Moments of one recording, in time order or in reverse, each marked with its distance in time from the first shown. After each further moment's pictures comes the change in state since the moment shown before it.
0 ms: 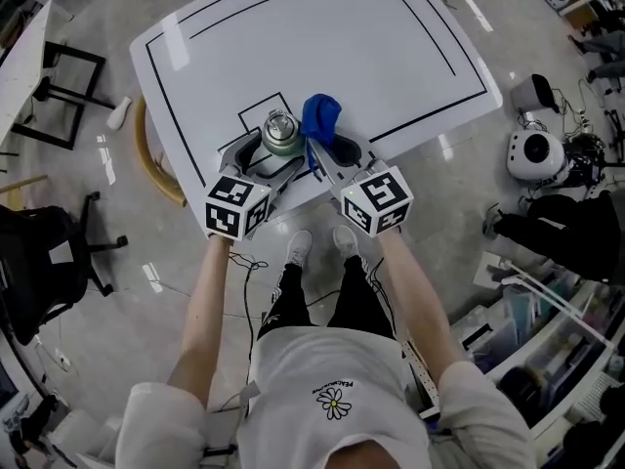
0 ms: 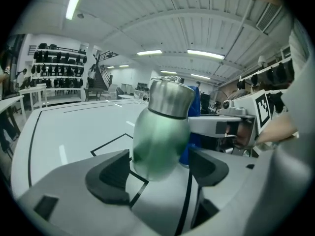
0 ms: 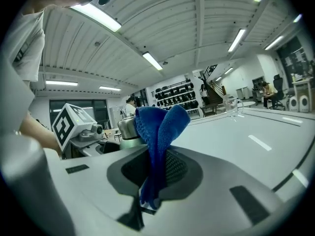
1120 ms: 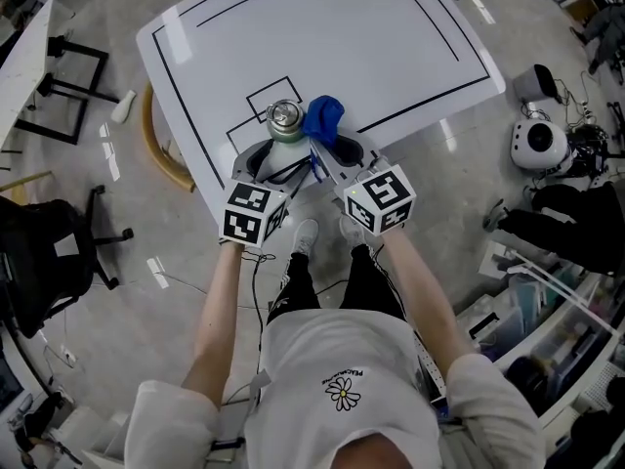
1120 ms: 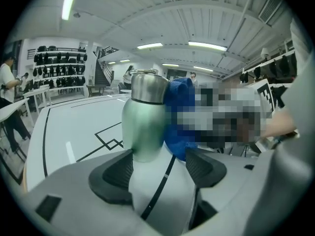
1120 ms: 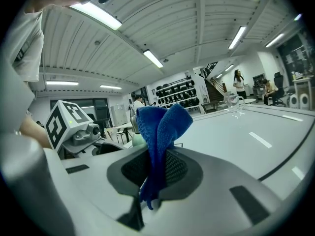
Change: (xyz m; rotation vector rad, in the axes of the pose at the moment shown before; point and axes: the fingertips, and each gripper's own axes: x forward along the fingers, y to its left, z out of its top) left arm -0.026 -0.023 -0.032 0.006 0.084 0.055; right arm -0.012 0.034 -0.014 0.011 0.034 0.013
